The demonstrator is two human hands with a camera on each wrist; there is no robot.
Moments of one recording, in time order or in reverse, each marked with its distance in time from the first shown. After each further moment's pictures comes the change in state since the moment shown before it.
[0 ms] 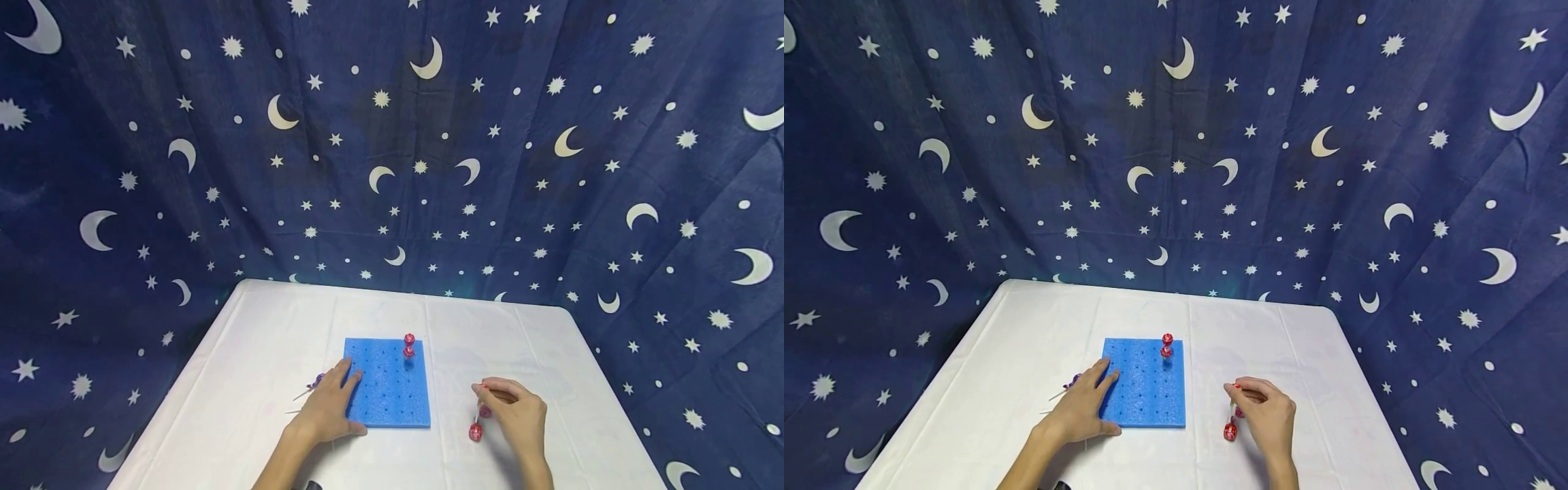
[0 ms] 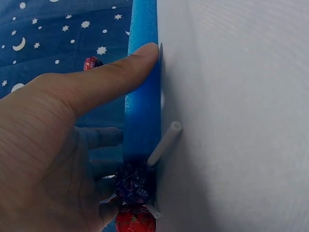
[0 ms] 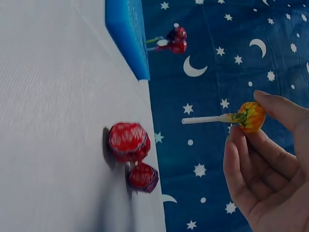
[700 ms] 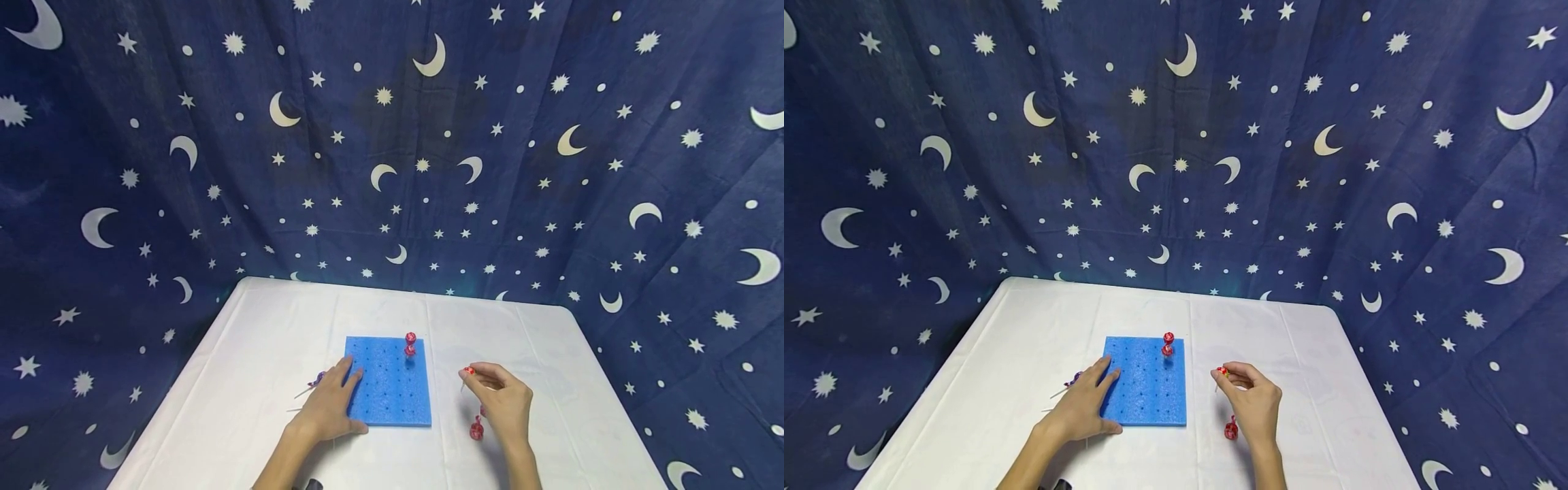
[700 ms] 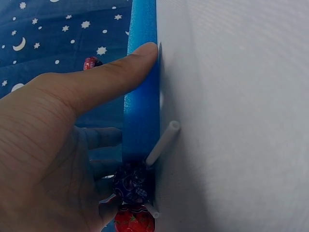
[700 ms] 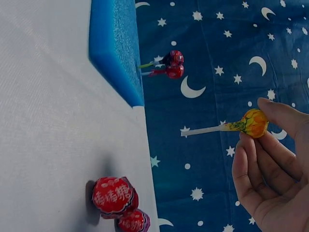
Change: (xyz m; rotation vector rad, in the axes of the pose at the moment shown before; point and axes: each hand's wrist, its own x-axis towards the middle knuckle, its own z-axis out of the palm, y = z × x) left_hand 0.001 -0.003 0.003 0.005 0.004 -0.001; right_hand 0.007 -0.017 0.027 0.039 0.027 -0.105
